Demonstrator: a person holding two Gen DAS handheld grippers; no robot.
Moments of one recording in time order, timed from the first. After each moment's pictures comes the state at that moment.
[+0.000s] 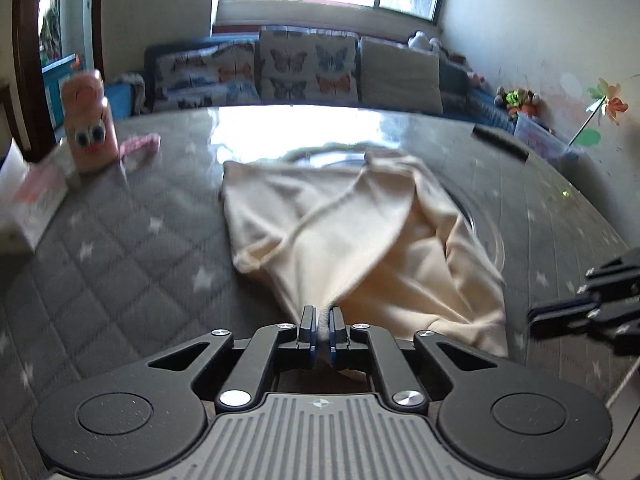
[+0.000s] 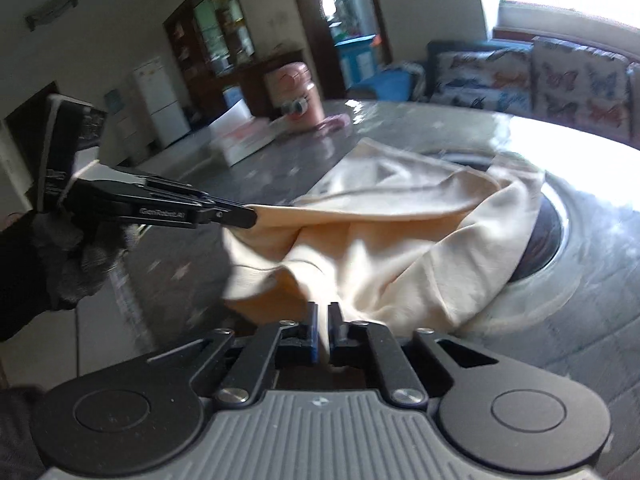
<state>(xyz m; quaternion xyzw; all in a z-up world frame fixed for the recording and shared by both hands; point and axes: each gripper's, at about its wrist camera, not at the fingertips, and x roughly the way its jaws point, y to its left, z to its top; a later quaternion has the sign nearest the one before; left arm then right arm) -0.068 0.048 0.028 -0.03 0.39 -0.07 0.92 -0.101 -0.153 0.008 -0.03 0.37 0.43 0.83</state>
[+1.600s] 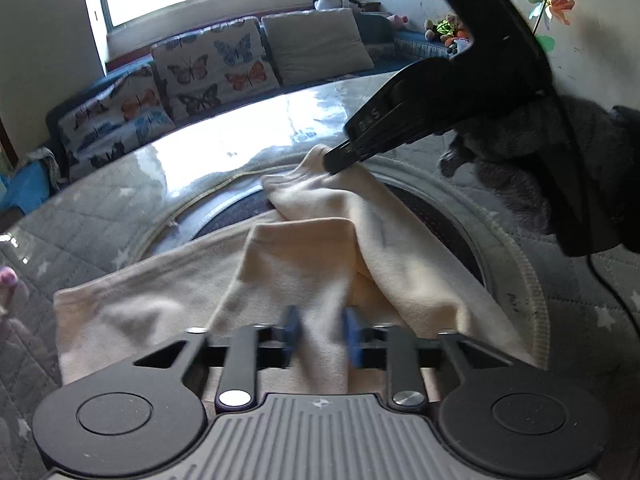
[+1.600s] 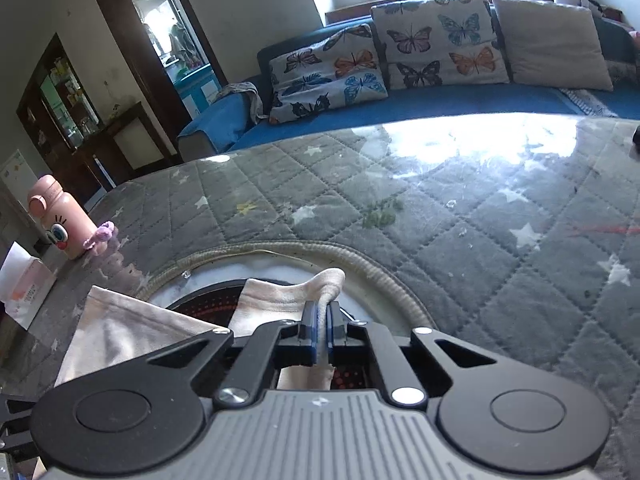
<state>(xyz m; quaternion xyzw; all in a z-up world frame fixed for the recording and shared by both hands) 0.106 -0.060 -0.030 0.12 0.38 -0.16 0.90 0.187 -0.167 -0.055 0.08 0.40 0.22 0.89</state>
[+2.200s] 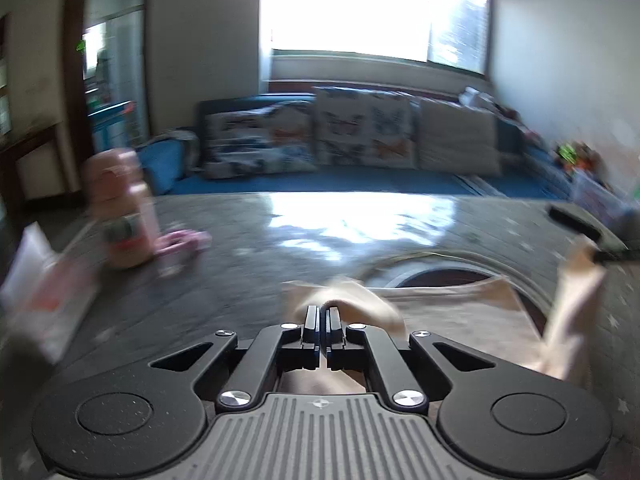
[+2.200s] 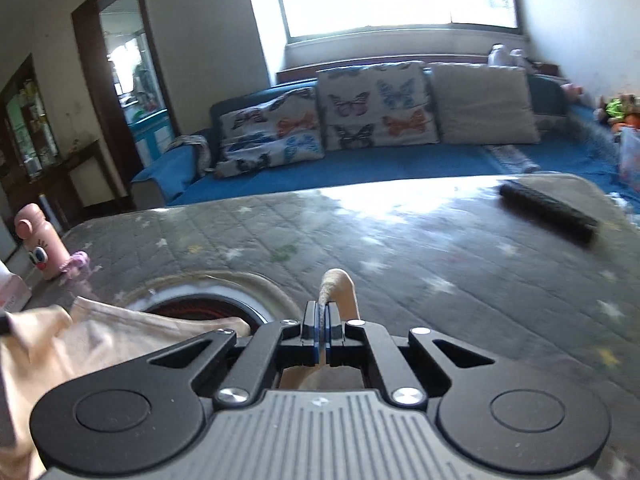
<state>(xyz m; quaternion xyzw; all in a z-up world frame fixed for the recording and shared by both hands) 0.030 0.092 0.042 -0.03 0.29 0.04 0.96 0.098 -0.257 0.002 0.05 0.33 0.12 0.94</state>
